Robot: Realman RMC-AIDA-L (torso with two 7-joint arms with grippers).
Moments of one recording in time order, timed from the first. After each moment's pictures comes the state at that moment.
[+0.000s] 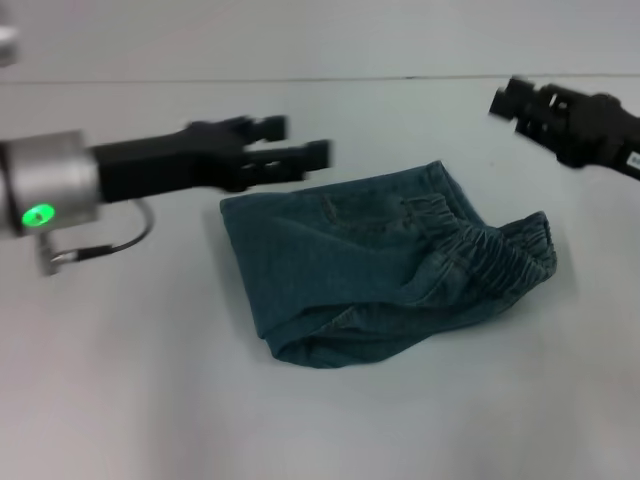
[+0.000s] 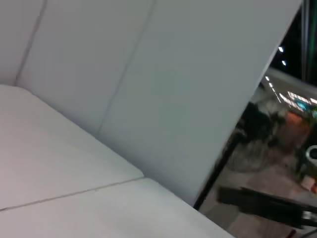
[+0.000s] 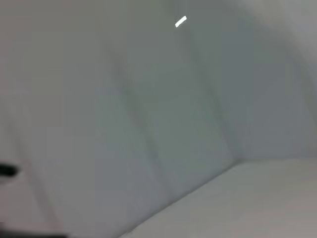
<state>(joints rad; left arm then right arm) -0.48 -2.16 0.93 0.98 1.75 1.47 -1.88 0.55 2.08 -0.40 -0.59 -1.85 -1.58 1.39</state>
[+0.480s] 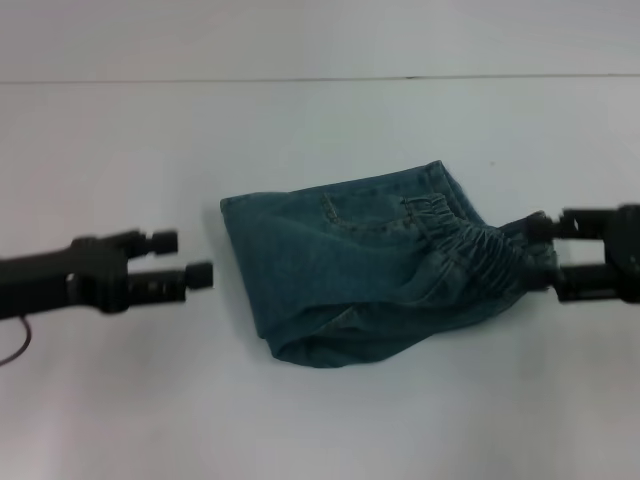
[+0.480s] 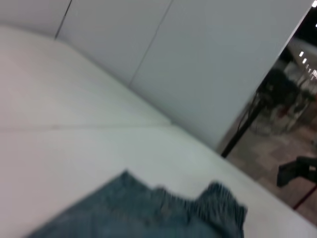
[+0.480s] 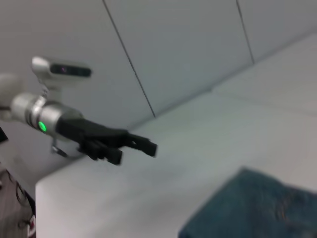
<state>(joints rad) -0.35 -2.13 0.66 0.98 2.00 1.72 -1.79 0.51 2.07 -0.44 -0.97 -2.22 -1.94 1.66</state>
